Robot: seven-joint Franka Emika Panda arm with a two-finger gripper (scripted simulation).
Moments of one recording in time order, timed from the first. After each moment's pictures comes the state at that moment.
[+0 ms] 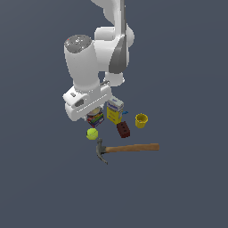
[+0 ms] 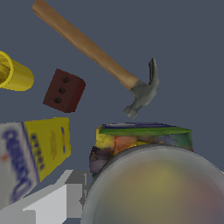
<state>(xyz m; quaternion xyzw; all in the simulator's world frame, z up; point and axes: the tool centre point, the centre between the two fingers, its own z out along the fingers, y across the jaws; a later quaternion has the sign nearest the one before) -0.024 -0.093 0.204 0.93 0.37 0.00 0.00</state>
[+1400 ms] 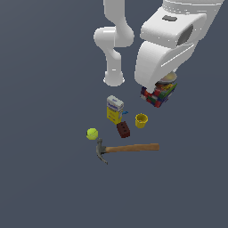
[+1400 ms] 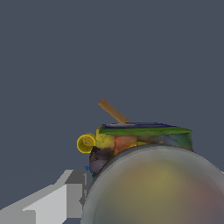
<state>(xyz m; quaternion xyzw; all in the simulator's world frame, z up) 0.038 0.126 0.412 0.93 0.37 0.00 0.00</state>
